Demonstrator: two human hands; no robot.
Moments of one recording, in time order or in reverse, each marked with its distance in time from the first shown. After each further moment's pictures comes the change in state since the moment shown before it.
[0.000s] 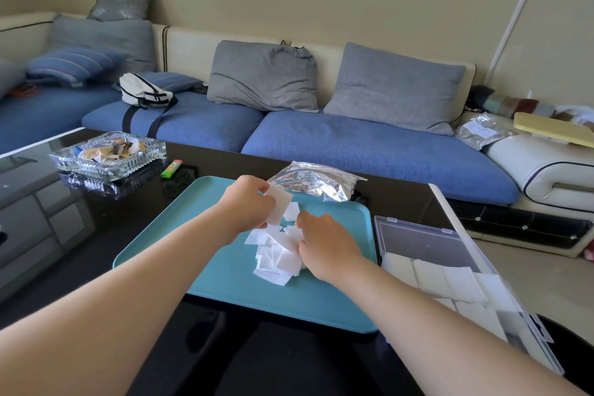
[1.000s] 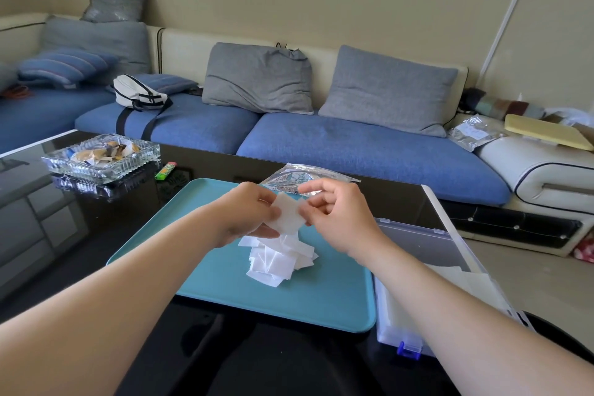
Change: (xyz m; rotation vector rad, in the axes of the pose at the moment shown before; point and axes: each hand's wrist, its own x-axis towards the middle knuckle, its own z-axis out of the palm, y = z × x) left_hand -0.001 0.000 0.002 -0.217 -0.275 -0.013; right_hand -0.002 0.021 -0.035 0.833 0.337 -0.033
